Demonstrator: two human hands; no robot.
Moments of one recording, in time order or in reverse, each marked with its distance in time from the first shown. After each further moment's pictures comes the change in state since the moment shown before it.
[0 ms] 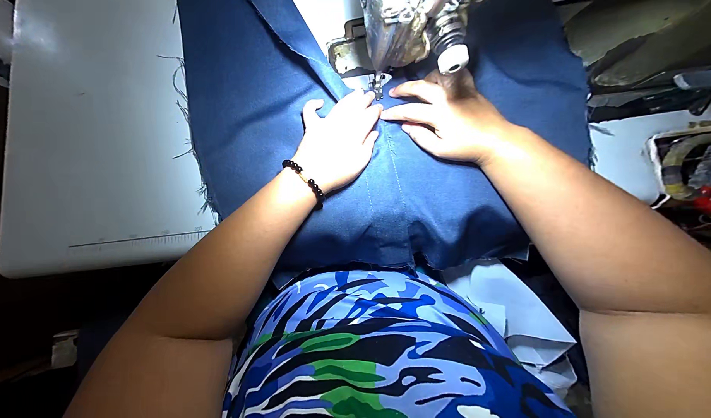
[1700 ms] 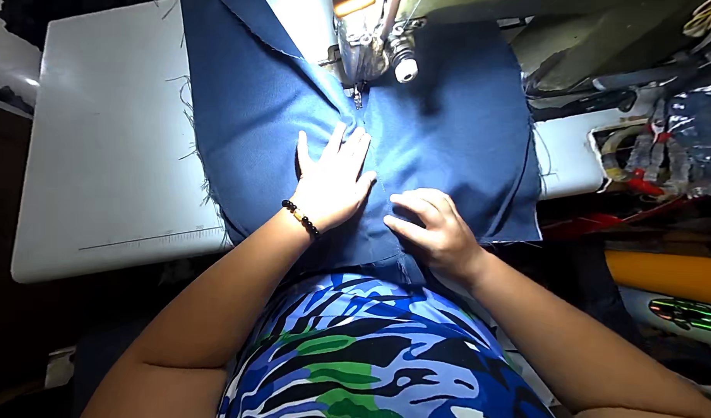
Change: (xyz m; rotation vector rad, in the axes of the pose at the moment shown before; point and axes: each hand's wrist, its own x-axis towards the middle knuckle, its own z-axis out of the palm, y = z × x) left_hand -0.047 0.044 -0.001 -0.017 -0.069 -0.074; right_hand -0.118 -0.135 0.035 0.050 0.388 0.020
